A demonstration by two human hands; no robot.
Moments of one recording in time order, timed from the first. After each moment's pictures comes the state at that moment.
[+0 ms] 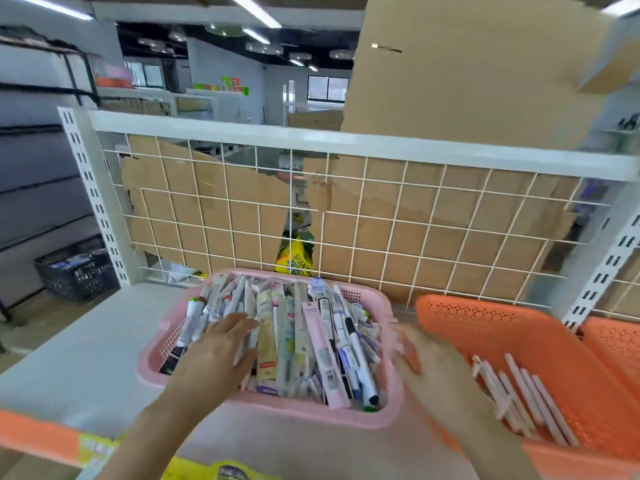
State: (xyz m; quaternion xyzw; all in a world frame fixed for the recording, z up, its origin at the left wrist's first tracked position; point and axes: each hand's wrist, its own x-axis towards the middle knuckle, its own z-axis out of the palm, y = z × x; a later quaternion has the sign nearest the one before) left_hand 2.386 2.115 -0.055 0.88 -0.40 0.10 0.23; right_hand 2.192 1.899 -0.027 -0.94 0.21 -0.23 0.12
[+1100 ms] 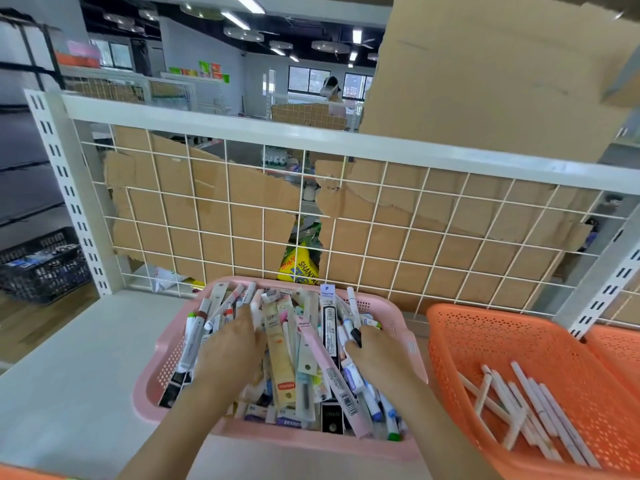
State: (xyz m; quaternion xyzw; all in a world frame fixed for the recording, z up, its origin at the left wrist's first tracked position) left_hand 2.428 2.077 -0.045 0.93 -0.29 0.01 0.23; right_hand 2.306 1.911 -0.047 -0.92 0.34 -0.03 0.20
